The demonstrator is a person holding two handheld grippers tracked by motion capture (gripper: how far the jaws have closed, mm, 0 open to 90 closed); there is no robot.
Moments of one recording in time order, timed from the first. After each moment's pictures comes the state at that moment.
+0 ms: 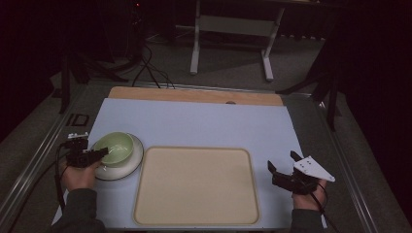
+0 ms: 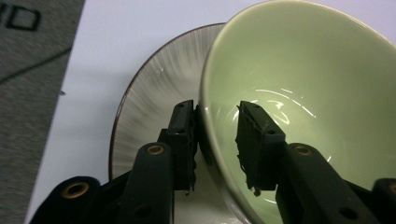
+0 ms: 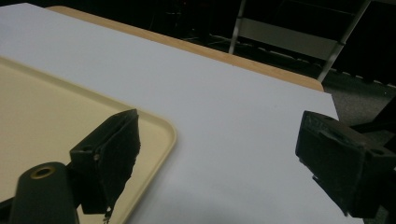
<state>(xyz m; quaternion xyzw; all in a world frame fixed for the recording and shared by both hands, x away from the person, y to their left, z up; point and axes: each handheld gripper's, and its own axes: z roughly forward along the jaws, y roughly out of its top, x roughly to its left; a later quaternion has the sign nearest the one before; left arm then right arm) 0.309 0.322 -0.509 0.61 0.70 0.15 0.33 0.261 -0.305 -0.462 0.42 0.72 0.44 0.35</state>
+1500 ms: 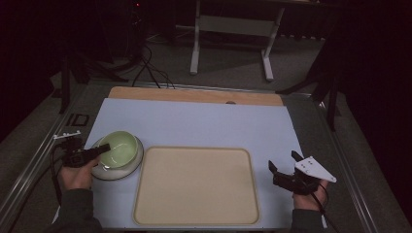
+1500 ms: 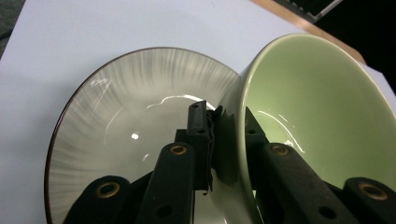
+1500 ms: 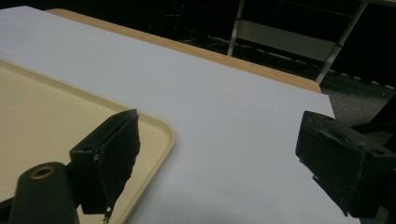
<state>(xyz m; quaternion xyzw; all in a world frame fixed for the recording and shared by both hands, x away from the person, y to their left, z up) 0.299 0.327 -0.495 0.58 0.68 0.09 0.45 0.260 -0.307 -0.461 0.42 0.71 0.44 0.35</state>
